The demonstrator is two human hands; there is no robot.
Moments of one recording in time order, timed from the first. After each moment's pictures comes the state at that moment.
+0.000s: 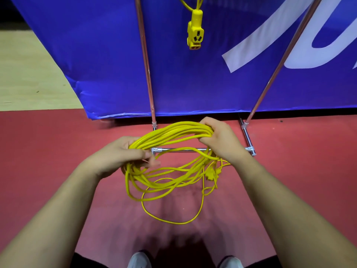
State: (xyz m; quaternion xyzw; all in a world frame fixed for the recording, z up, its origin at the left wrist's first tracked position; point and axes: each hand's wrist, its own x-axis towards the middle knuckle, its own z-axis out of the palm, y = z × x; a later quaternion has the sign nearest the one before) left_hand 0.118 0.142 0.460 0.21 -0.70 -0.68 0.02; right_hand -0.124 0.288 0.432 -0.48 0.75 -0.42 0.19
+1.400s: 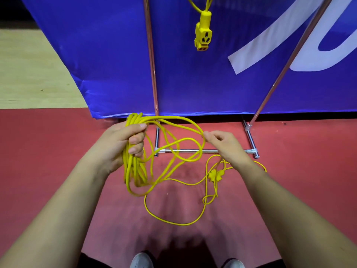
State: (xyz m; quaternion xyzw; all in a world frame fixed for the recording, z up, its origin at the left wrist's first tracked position) left_hand 0.111 0.132 0.465 0.27 -0.49 -0.81 0.18; right_hand -0.131 0.286 0.392 -0.39 0.74 -0.48 0.27
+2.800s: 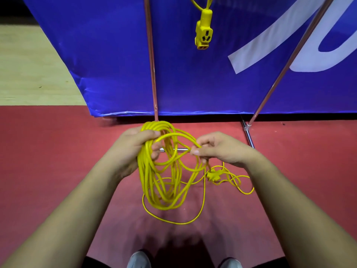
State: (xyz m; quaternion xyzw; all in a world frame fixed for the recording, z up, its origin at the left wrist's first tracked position) left_hand 0.095 0.162 0.465 0.29 -0.52 -0.78 0.17; right_hand -0.112 0.291 0.439 -0.48 0.63 -0.37 0.48
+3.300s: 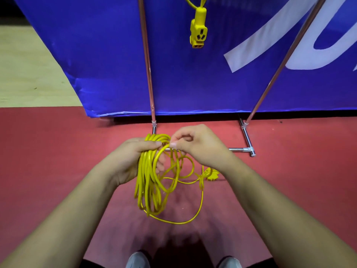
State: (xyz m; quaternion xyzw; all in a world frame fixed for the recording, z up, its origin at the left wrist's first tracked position) left_hand 0.096 0.170 0.458 0.32 -0.48 -0.81 0.06; right_hand -0.069 0.272 0.455 -0.52 0.64 -0.45 0.35
